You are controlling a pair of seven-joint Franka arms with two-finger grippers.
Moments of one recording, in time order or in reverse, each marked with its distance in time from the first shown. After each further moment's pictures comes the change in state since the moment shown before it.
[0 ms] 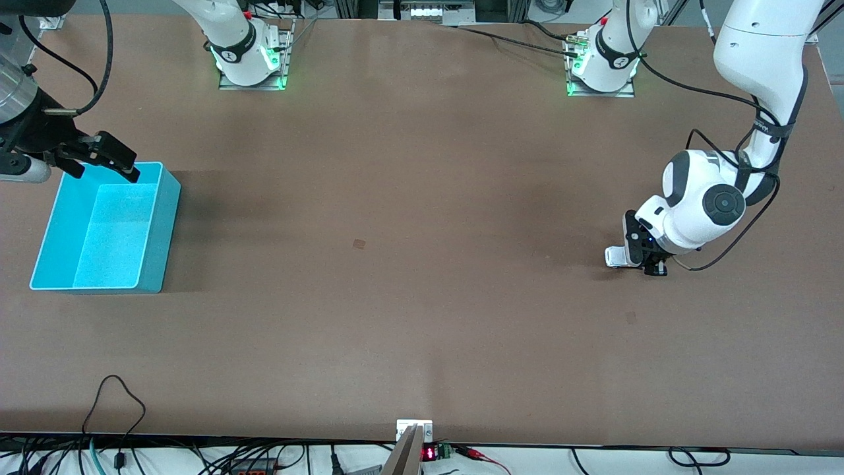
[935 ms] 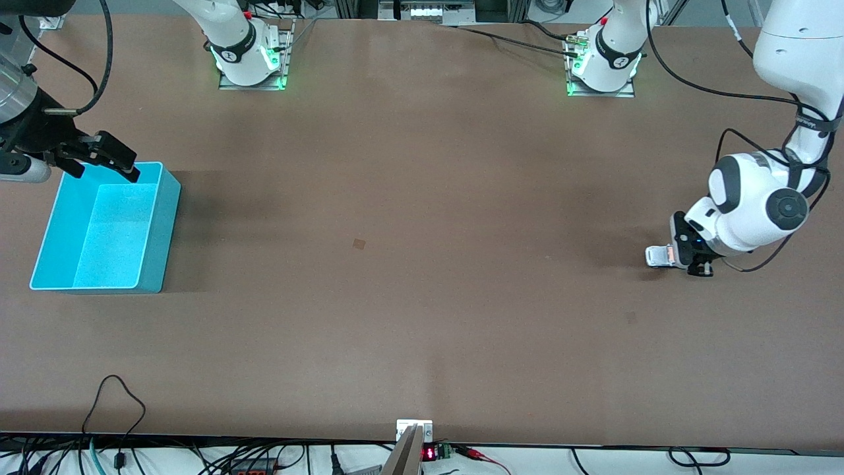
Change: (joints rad) left arm 0.199 0.036 0.005 0.066 0.000 -0.041 0.206; right arm 0.000 0.000 0.000 0.000 0.000 -0.002 0.000
